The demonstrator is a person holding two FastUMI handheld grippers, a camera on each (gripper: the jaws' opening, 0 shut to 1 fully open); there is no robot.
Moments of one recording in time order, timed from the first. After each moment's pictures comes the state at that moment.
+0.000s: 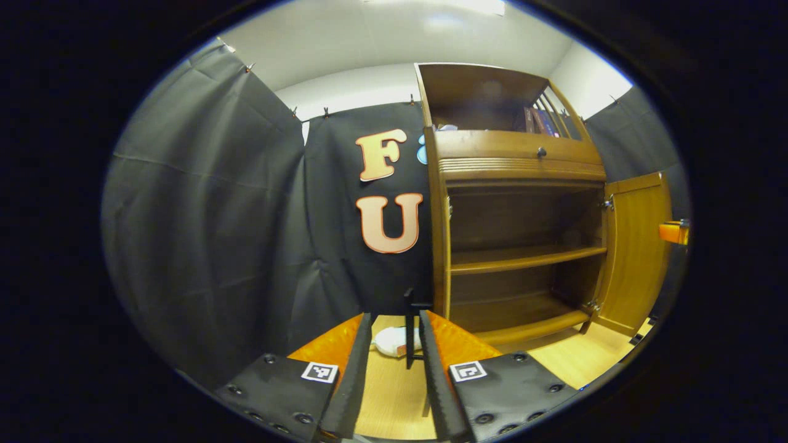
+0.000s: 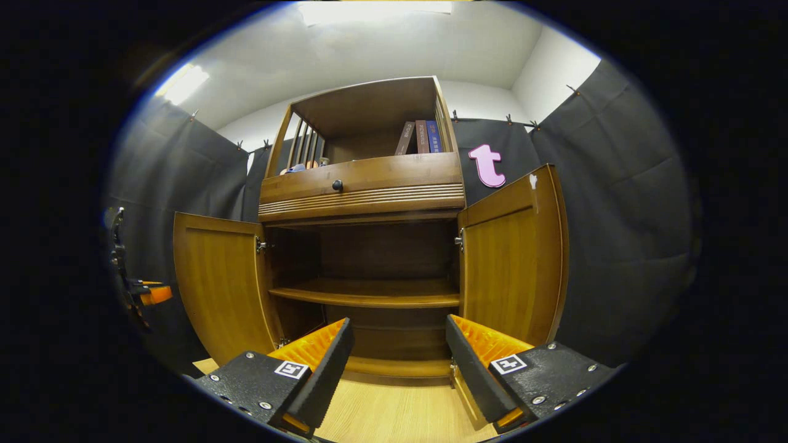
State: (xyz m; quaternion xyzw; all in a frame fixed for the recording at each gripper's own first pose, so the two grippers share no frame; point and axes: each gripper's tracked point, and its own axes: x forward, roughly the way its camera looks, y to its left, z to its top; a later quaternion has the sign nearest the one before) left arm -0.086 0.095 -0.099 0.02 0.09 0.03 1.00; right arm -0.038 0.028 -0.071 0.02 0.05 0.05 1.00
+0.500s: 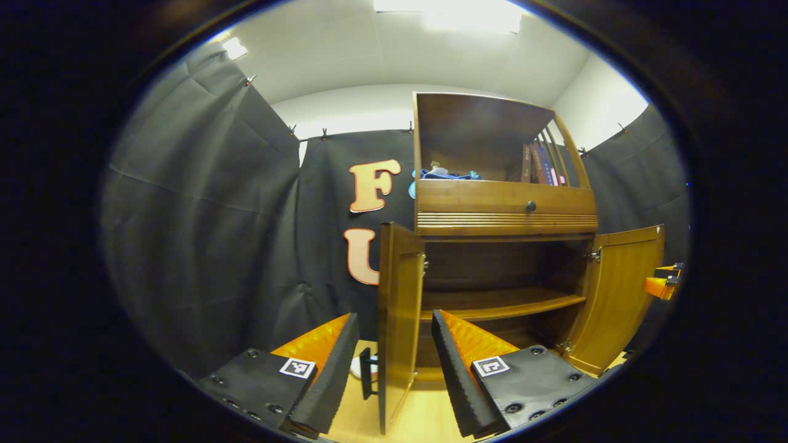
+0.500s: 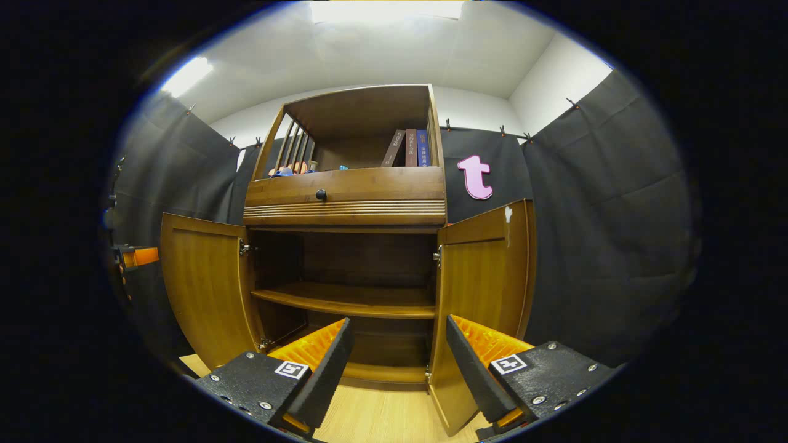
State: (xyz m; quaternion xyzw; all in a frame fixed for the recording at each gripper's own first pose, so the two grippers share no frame) left arm -0.059 0.047 -0.009 -0.01 0.04 0.02 1.00; right arm -0.037 0.002 -0.038 -0.02 0.05 0.02 1.00
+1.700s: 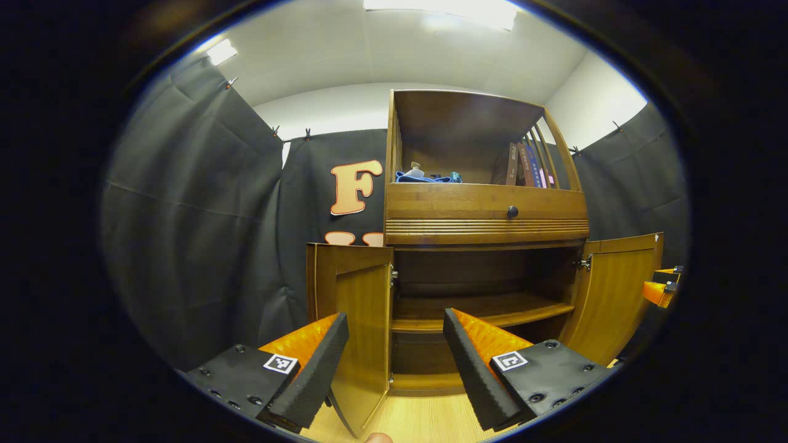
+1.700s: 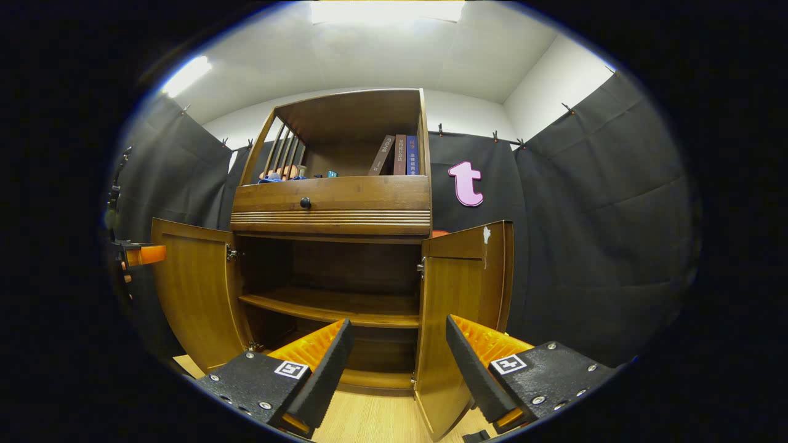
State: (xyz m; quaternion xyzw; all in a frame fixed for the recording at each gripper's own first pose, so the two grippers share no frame) left arm -0.025 -0.001 0.002 0.00 0.04 0.01 1.00; right arm -0.024 -0.011 -0.025 -0.02 0.04 0.01 1.00
